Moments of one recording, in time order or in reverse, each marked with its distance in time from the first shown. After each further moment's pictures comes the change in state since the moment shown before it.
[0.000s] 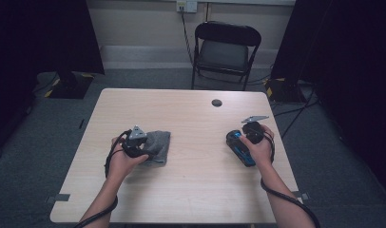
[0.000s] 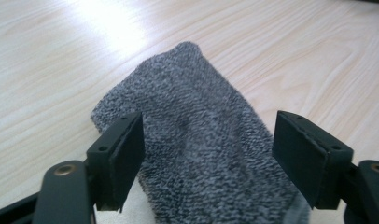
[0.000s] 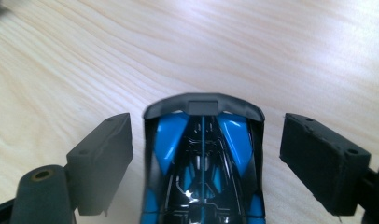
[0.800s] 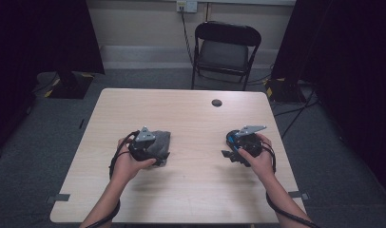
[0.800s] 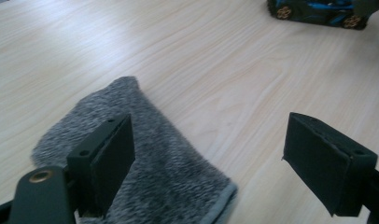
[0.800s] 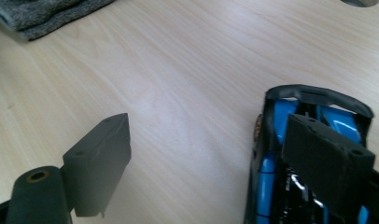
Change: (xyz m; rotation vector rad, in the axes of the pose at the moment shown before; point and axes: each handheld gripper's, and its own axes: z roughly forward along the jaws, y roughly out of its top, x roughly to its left) left arm -0.037 0.019 -0.009 -0.026 -0.087 0.054; right arm 0.049 -0.013 -0.032 -0.022 0.153 -0.142
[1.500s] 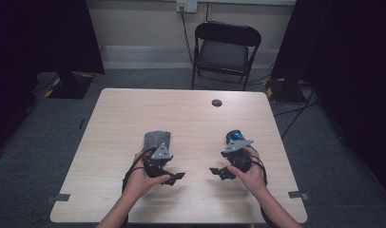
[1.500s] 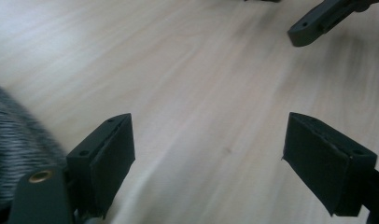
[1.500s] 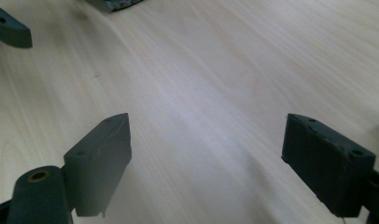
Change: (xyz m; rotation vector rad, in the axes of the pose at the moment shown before) left arm -0.058 -0.016 0.023 0.041 -0.176 0.057; right arm 0.054 -0.015 0.012 0.018 0.136 -0.089
